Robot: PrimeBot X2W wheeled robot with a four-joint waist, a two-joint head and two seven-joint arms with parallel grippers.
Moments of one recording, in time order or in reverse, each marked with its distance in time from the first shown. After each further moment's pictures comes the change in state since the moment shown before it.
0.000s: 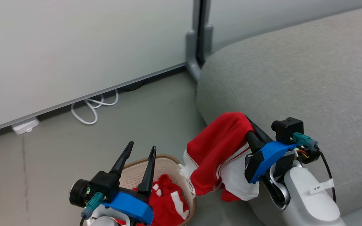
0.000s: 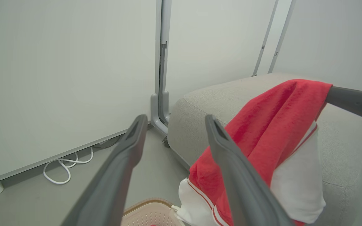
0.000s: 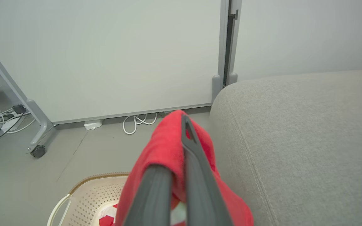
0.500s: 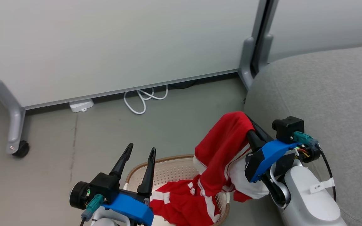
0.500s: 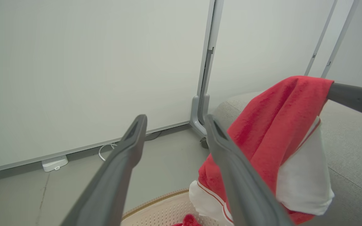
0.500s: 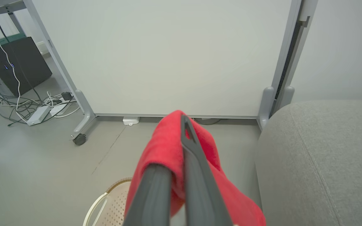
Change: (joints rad) left arm 0.013 -0.014 0.009 0.000 0.005 0.000 0.000; right arm 0.001 0.000 -0.012 -0.009 -0.008 0.000 0.010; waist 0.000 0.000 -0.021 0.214
